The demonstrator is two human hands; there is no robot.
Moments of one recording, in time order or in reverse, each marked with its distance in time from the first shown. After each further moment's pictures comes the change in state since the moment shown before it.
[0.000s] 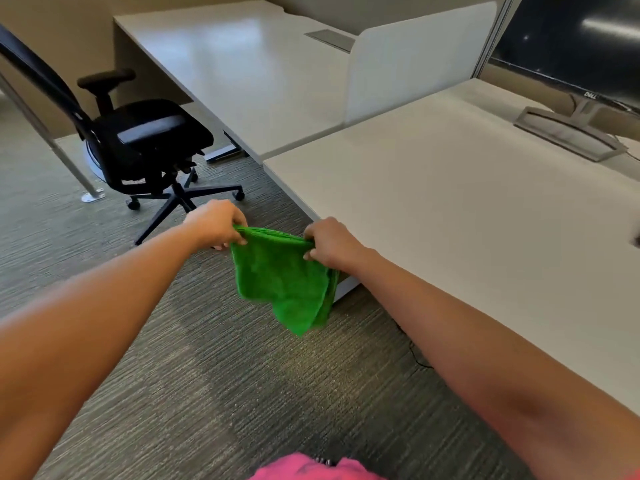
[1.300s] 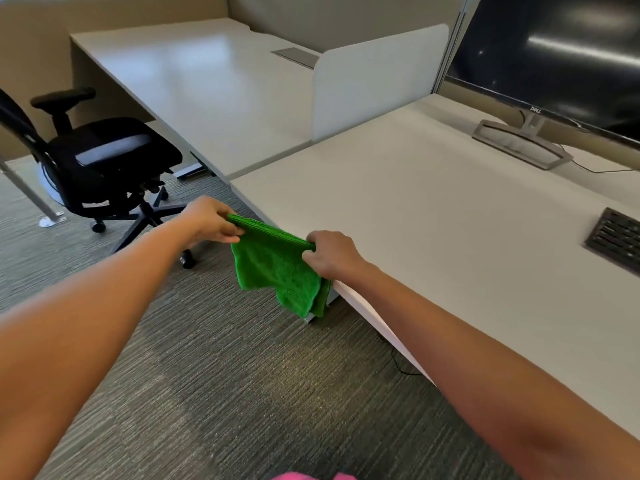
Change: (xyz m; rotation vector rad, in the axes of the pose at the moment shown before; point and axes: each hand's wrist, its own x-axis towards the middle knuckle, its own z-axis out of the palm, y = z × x) left_hand 0.029 0.039 -0.018 -0.498 0.102 -0.045; right_hand -0.023 0.024 -0.020 0.148 0.159 0.253
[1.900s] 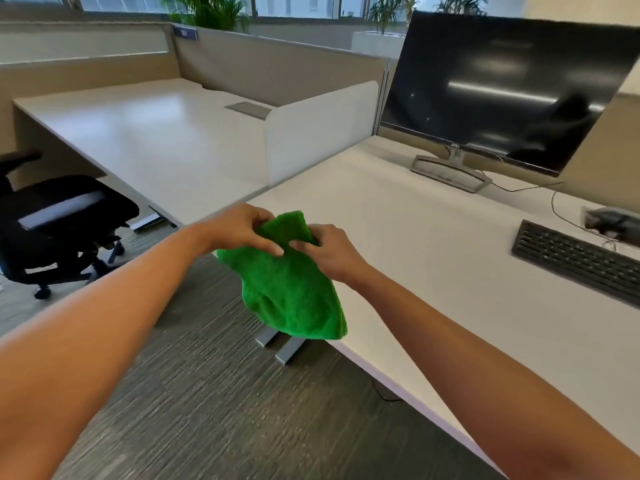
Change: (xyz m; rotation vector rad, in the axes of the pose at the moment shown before) left_hand -0.017 0.108 0.018 0.187 -0.263 0.528; right_hand -0.030 0.015 -0.066 0.403 0.296 -0.033
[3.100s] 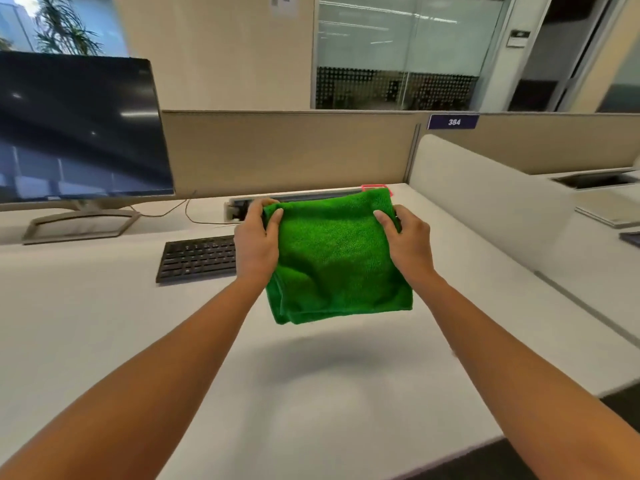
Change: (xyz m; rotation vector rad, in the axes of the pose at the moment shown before) left_hand 0.084 0.437 0.390 -0.519 0.254 0.763; right_hand -0.395 0.254 -0.364 -0.355 1.346 0.445
